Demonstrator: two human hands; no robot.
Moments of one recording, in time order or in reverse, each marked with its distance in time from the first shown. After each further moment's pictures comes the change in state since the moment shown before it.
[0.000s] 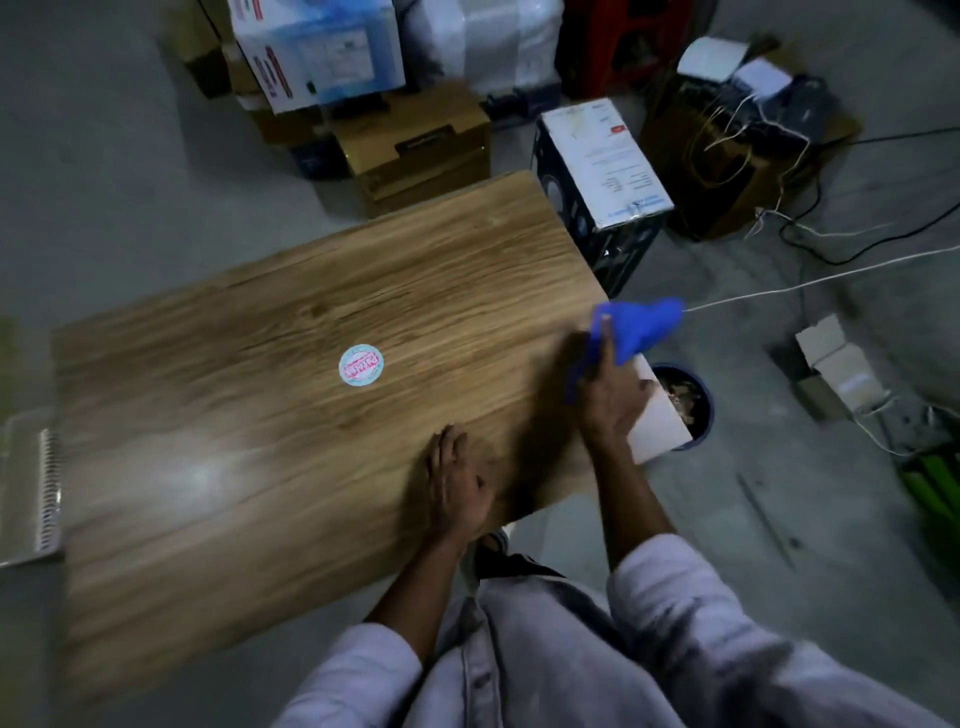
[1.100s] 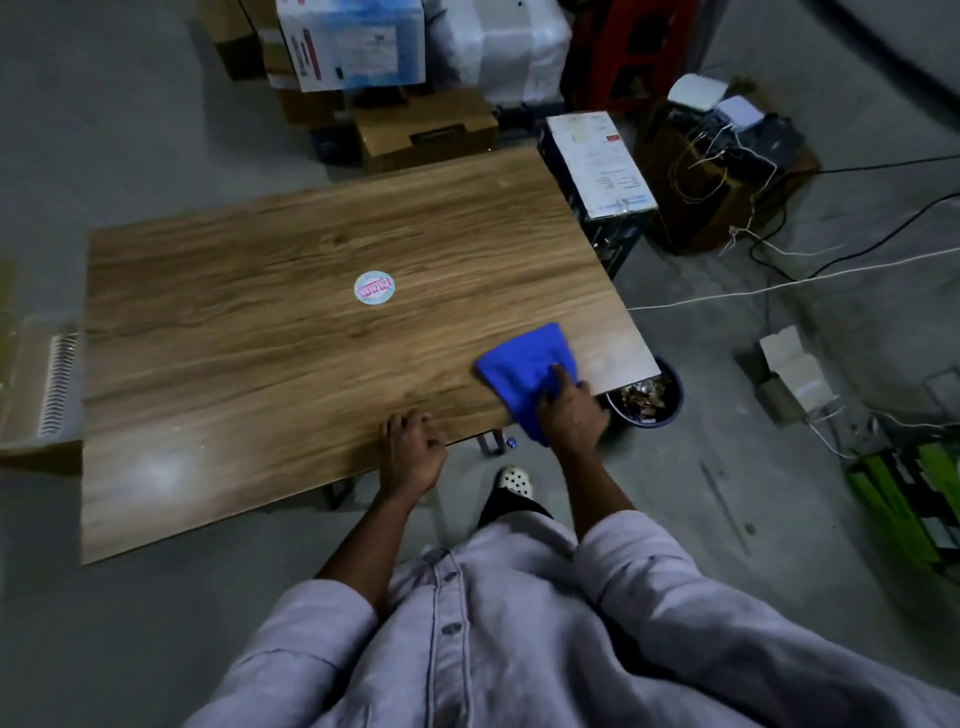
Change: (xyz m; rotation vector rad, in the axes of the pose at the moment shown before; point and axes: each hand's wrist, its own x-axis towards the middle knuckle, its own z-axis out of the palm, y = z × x) left_hand -0.105 -0.060 -0.021 -0.092 0.040 -0.152; right_hand -0.147 0.062 0.012 -0.238 -0.156 -0.154
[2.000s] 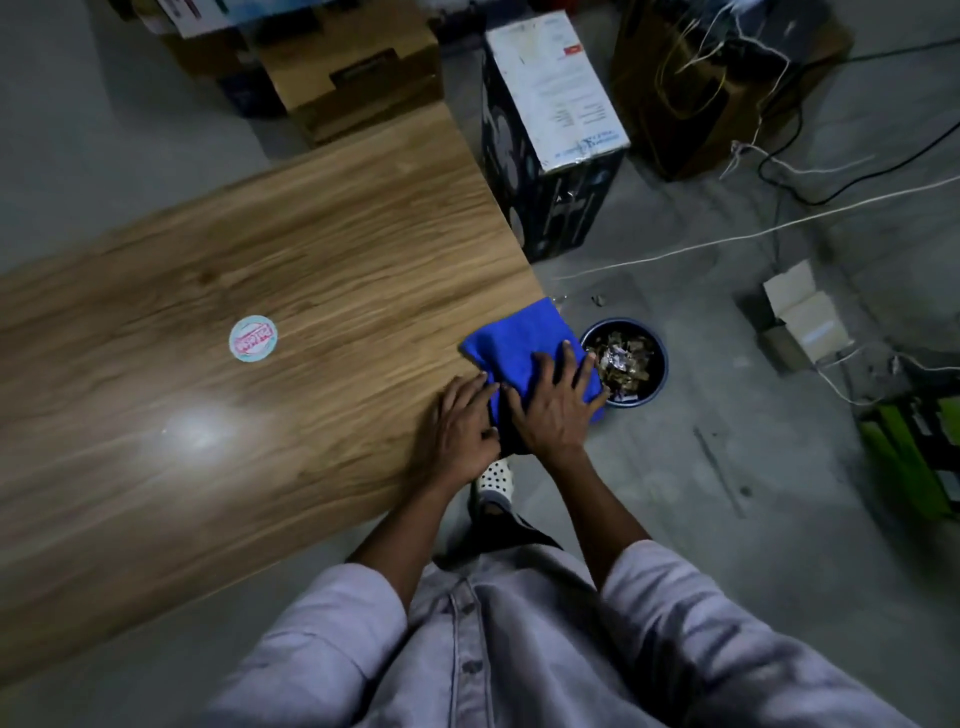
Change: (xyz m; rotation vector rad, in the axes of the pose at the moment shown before) left_hand 0.106 0.188 0.130 0.137 -0.170 0.367; right_hand 0.152 0.077 -0.012 -0.020 -0.053 -0.058
